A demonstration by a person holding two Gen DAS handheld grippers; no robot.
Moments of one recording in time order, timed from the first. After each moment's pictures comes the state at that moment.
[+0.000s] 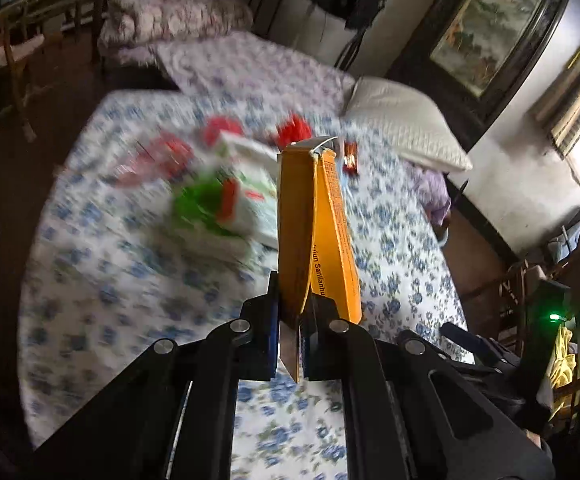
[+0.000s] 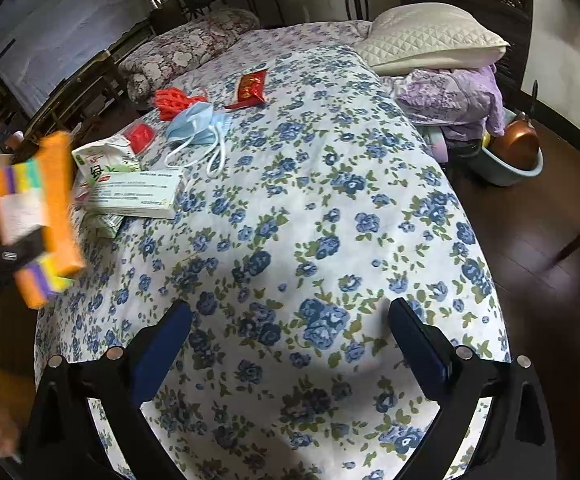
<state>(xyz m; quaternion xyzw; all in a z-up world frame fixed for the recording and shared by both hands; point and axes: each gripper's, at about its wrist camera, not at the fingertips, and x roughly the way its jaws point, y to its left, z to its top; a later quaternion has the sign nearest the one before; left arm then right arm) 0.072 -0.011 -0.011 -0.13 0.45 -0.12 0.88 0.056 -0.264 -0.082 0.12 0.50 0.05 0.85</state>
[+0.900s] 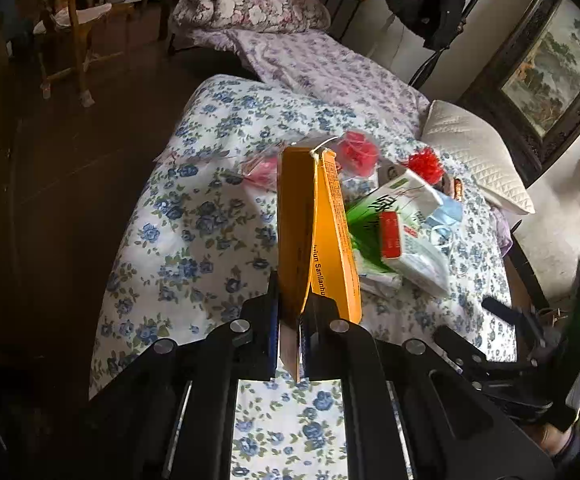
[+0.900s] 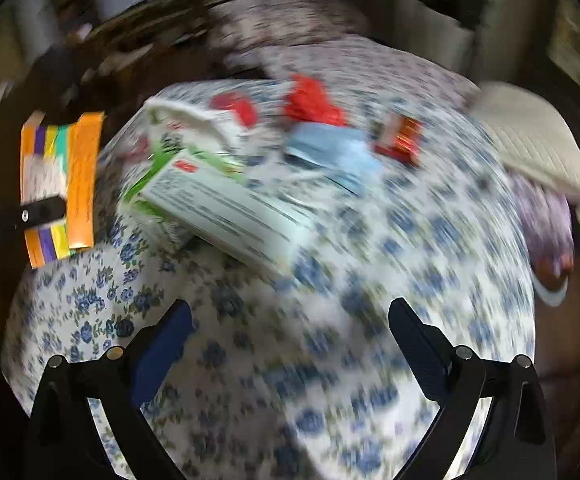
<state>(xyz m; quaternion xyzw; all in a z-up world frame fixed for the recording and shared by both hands) 0.094 0.077 -0.039 -0.17 0.47 -0.01 0.87 0.123 -0.156 -0.070 -0.09 0.49 0.18 0.85</state>
